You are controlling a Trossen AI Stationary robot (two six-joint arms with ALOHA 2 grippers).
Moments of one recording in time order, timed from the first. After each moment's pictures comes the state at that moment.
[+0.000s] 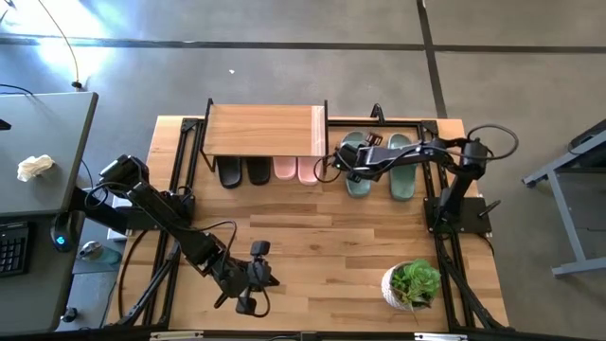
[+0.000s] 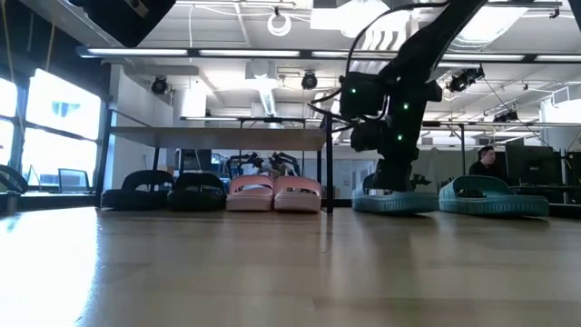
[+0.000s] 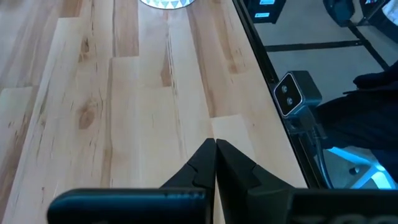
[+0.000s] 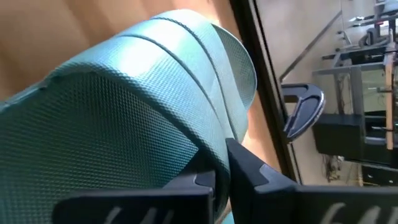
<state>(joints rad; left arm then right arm) -0.59 1.59 0.97 -0.11 -0.37 -0.40 -0.31 1.77 0.97 -0.50 0.78 -0.01</state>
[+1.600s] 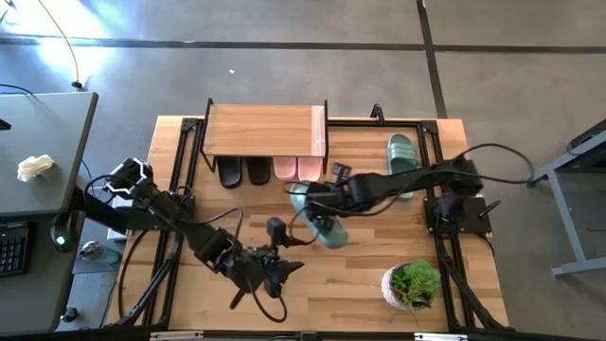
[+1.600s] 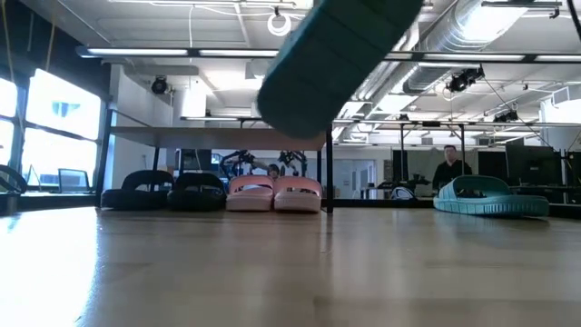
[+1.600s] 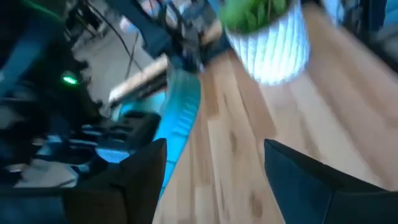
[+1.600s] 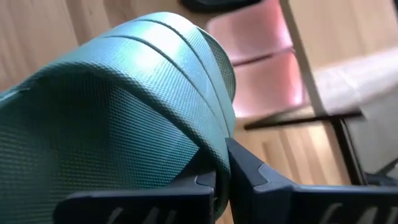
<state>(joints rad) -0.50 1.65 1.30 -0.24 -0.76 0.21 0.19 1.85 1.74 -1.11 0.53 0.32</state>
